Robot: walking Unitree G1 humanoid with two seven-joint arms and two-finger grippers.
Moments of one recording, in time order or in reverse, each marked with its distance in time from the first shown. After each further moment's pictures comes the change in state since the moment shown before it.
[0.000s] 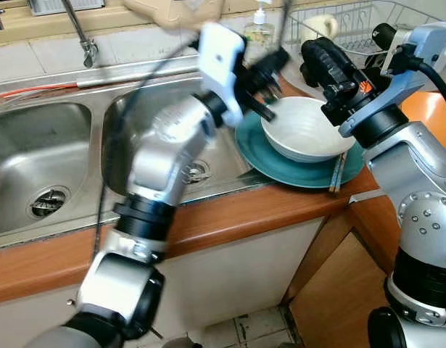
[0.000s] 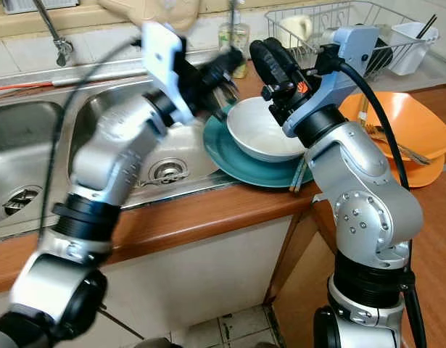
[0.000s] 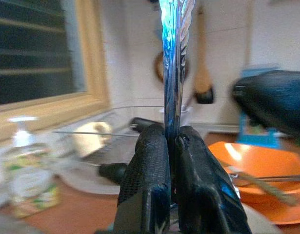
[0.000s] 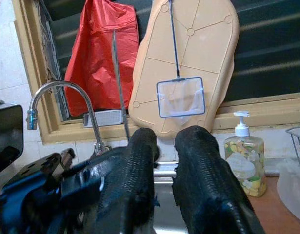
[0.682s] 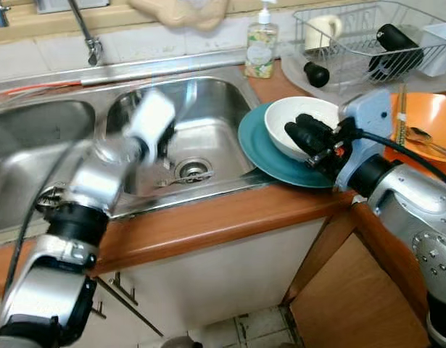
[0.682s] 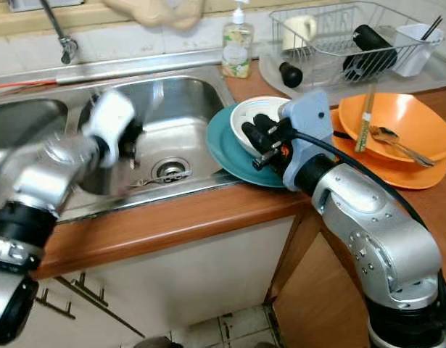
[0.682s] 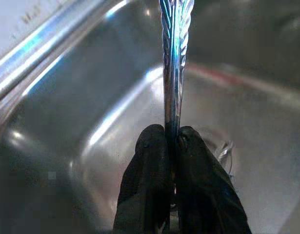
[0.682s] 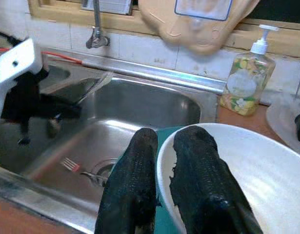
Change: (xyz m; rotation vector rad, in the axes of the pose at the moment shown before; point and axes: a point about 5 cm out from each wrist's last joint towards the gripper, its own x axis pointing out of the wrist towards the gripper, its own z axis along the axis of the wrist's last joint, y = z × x) left arm -0.102 0.087 -0.084 0.303 0.787 0.303; right arm -0.039 -0.001 -0.041 -0.257 0.394 0.018
